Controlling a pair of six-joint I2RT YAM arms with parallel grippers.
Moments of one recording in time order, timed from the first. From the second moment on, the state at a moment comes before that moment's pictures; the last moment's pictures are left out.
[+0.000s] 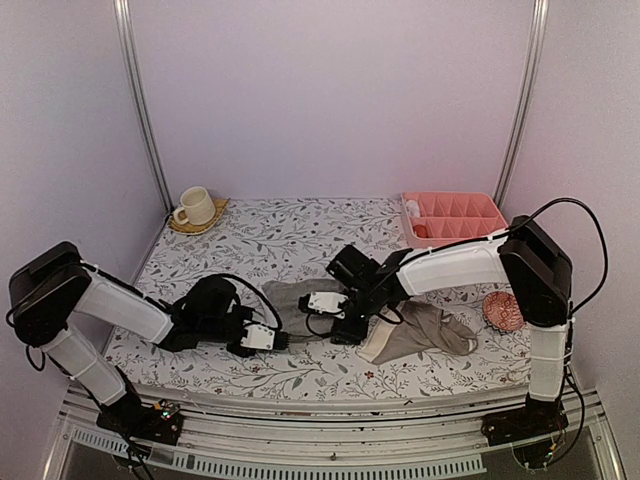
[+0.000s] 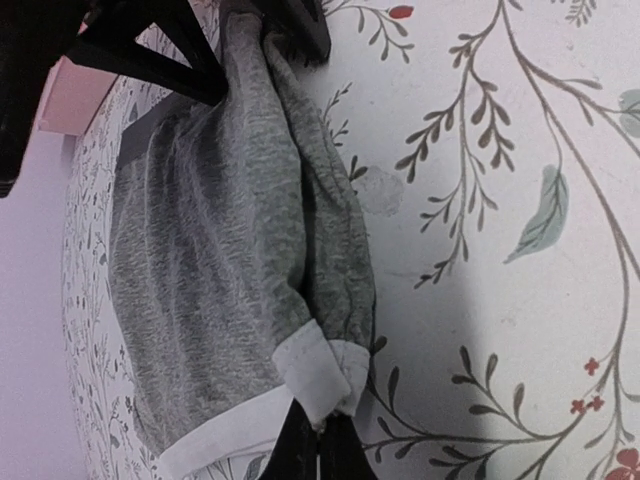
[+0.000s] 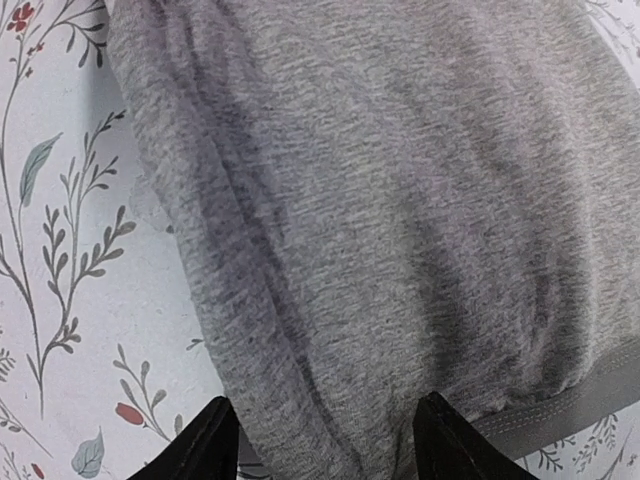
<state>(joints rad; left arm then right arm) -0.75 1.56 0.43 0.42 0.16 1.12 0.95 2.06 1.39 -0.47 -0.12 -0.46</state>
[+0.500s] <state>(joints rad) -0.64 1.54 0.61 0.14 0.34 1.00 1.08 1.96 1.17 -0.16 0.33 -0.45</state>
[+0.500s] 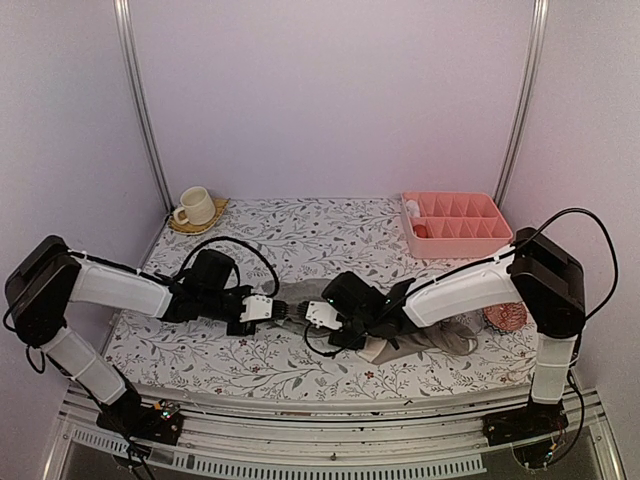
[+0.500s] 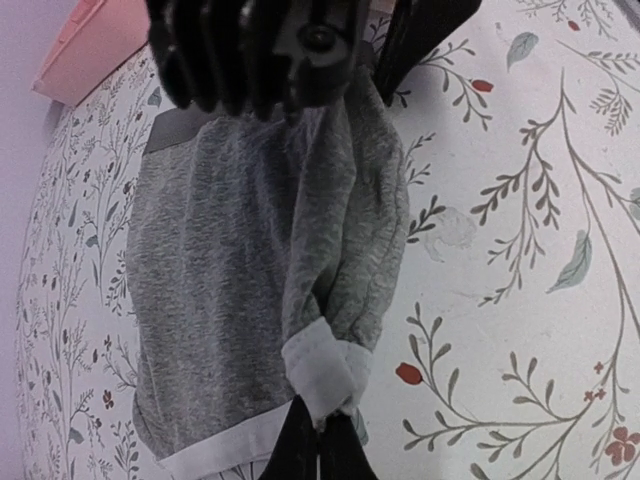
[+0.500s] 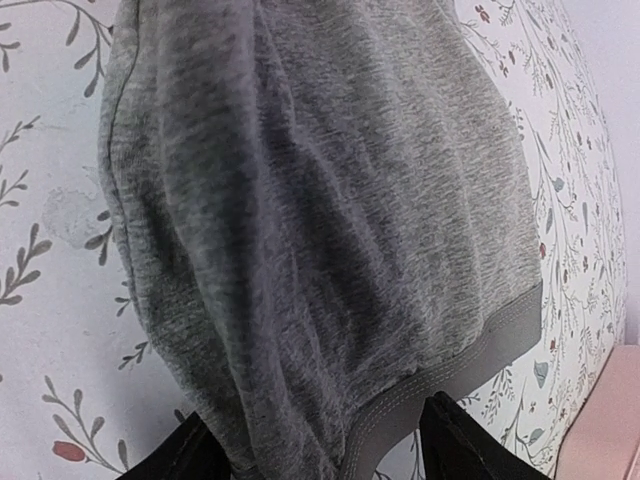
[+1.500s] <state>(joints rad) -0.52 1.57 0.74 -0.09 0.52 0.92 1.11 1.97 1.12 -0.17 0.42 -0.51</state>
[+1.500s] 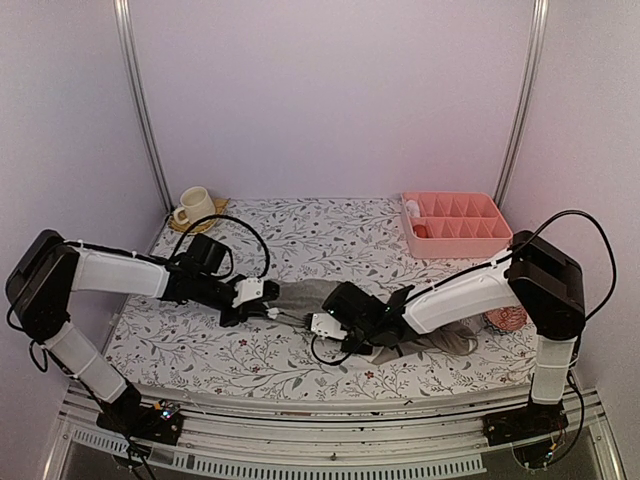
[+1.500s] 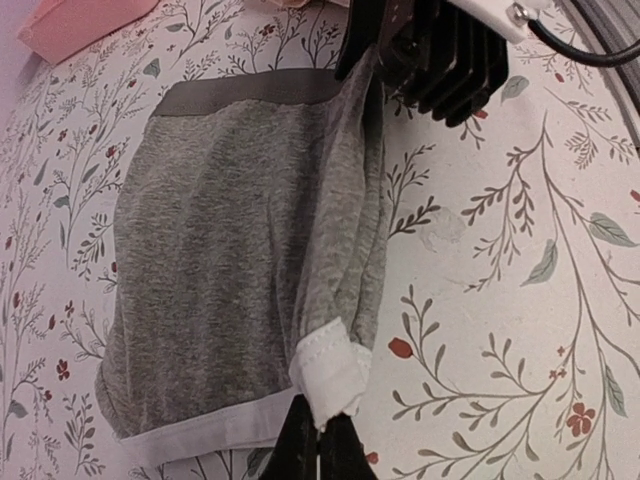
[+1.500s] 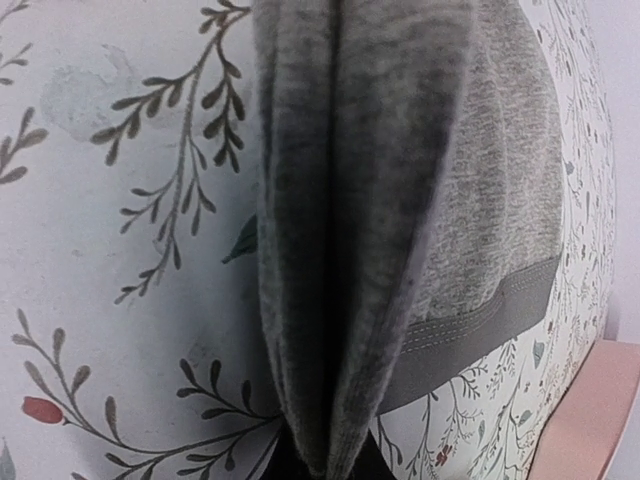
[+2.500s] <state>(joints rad) -0.42 1.59 0.85 -0.25 0.57 0.98 0.93 2.20 1.75 -0.91 -0.11 -0.55</state>
